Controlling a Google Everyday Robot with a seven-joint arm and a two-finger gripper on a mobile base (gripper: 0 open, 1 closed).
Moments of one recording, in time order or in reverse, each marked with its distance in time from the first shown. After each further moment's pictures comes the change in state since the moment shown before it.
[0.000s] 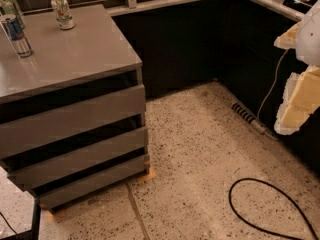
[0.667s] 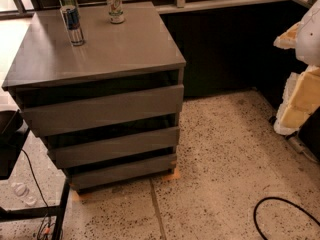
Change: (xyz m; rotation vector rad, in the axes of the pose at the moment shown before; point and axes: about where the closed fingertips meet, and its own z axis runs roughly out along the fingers) arm 0.000 0.000 0.000 0.001 0.000 0.000
